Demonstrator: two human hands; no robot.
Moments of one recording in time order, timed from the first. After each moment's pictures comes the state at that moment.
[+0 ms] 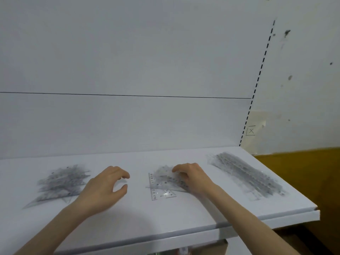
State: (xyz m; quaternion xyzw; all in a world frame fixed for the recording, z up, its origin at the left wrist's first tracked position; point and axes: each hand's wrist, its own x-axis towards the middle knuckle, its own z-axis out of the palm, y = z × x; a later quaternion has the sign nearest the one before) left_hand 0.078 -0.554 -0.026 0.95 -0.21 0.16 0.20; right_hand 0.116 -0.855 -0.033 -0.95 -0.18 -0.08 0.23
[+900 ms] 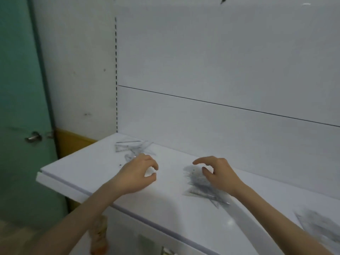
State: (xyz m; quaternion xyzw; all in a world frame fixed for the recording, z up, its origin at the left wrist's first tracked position) left_hand 0.005 -0.274 -0.004 0.97 0.00 0.18 0.19; right_hand 0.123 -0.526 0.018 -0.88 -0.40 -0.07 0.26
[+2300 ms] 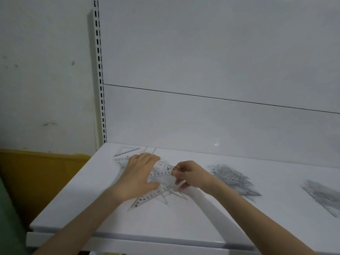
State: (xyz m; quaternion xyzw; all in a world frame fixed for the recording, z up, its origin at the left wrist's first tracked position) left_hand 0.056 -0.128 -0.021 0.95 -0.19 0.17 0.15; right_hand 0.090 -0.331 0.002 -0.83 -0.16 0.17 0.51
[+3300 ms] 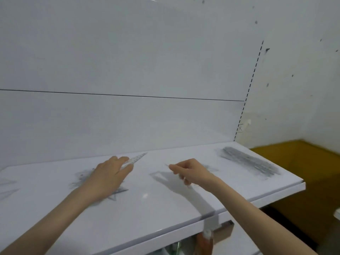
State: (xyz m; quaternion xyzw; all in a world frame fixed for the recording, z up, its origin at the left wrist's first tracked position) left_hand 0.091 -0.437 0.005 0.94 -0.20 0.10 0.25; right_hand 0.059 -0.705 0.004 -0.87 0.02 0.01 0.48
